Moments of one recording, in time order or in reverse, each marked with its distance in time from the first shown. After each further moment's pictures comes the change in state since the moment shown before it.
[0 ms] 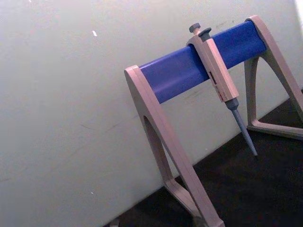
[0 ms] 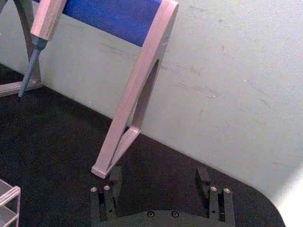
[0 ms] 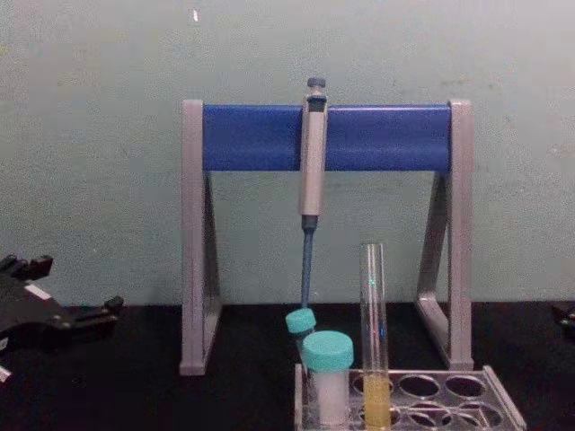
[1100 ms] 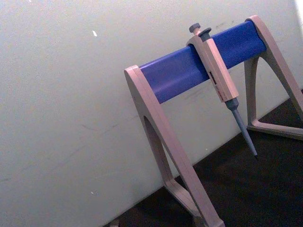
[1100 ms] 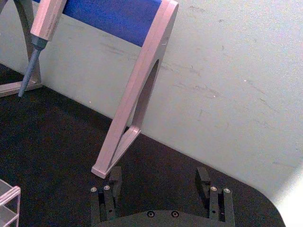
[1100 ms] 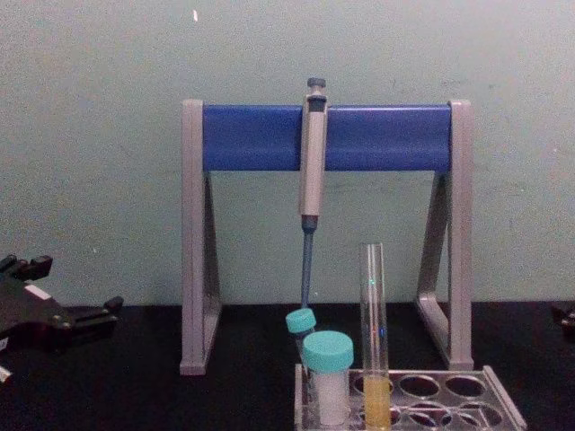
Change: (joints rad) left arm 0.000 0.000 0.000 0.000 0.000 0.000 0.000; right arm 0.000 0.000 0.000 0.000 0.000 0.000 0.000
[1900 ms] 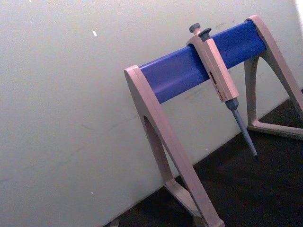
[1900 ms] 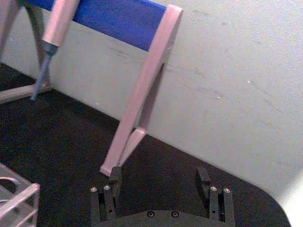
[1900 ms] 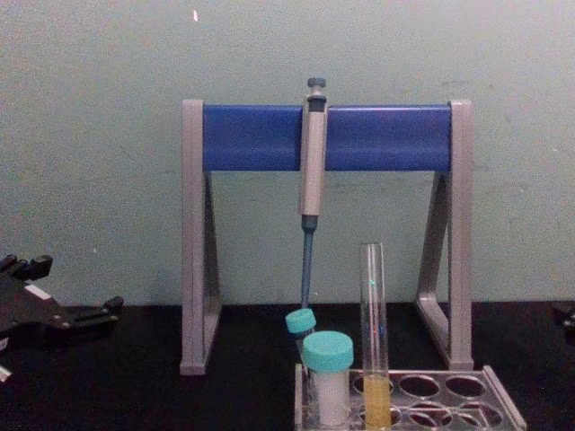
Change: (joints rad) left arm 0.000 0.000 0.000 0.000 0.000 0.000 0.000; right arm -0.043 0.007 0.031 -0.055 0.008 0.017 0.022
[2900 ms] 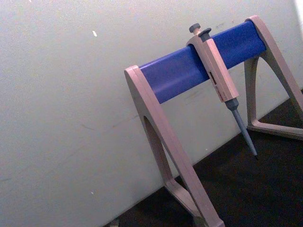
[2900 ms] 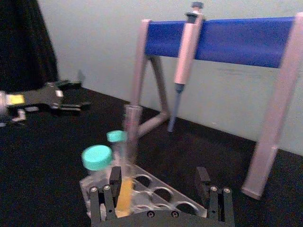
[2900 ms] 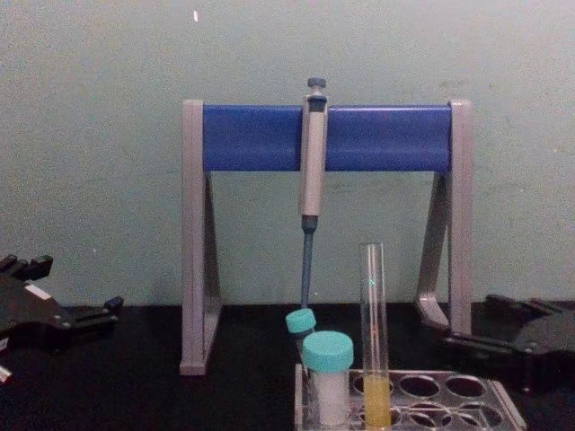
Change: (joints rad) left arm 0.000 0.000 0.000 0.000 0.000 0.000 0.000; right arm -0.116 -0.055 0.020 -0.208 0.242 0.113 0.311
